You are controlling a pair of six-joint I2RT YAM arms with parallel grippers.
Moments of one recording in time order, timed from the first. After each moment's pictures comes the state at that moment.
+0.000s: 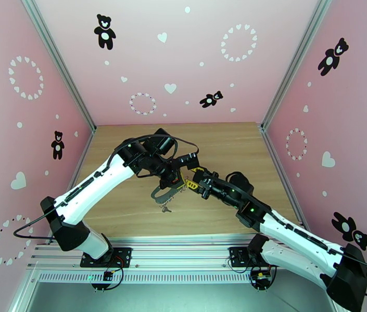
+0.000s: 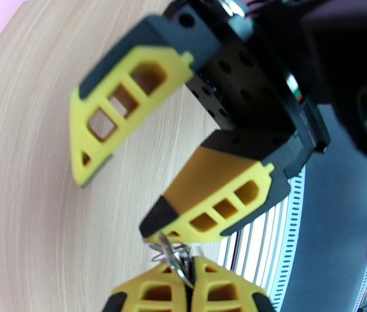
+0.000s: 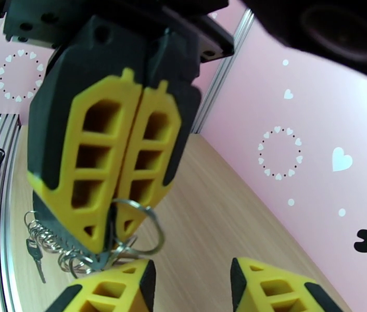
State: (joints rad) left arm -0.81 1.58 1.78 -1.26 0.47 0.41; right arm 0.77 0.90 0.56 0.28 -0.24 -0.43
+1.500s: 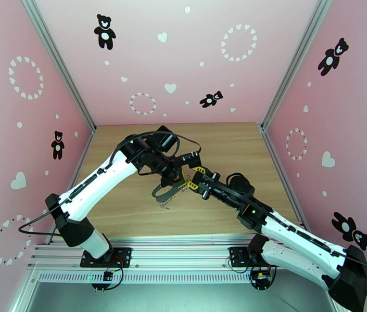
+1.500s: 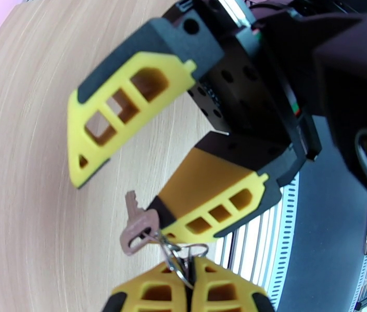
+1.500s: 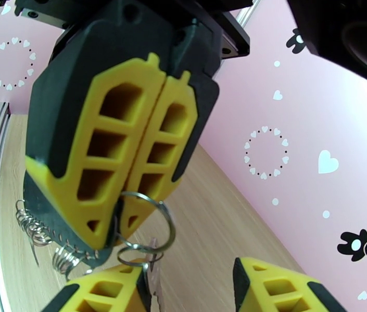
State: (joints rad) left arm -0.81 1.63 1.86 -1.32 0.49 0.44; right arm 0.80 0.87 0.55 0.26 -0.16 -0.50
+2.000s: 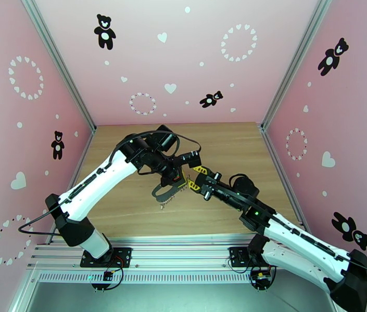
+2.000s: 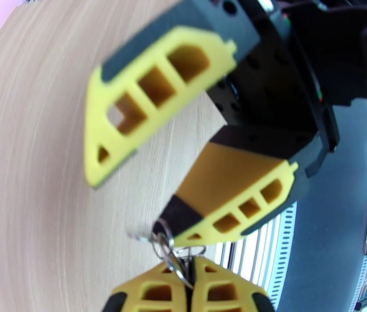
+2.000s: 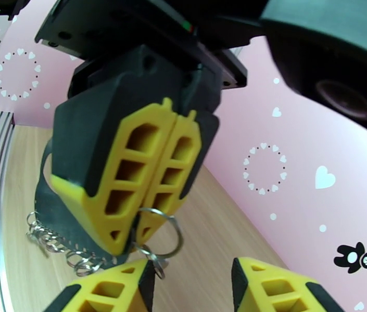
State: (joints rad) left arm -0.81 1.64 1.89 -1.33 0.49 0.44; right arm 0.80 0.84 0.55 0.27 -0.20 -0.49
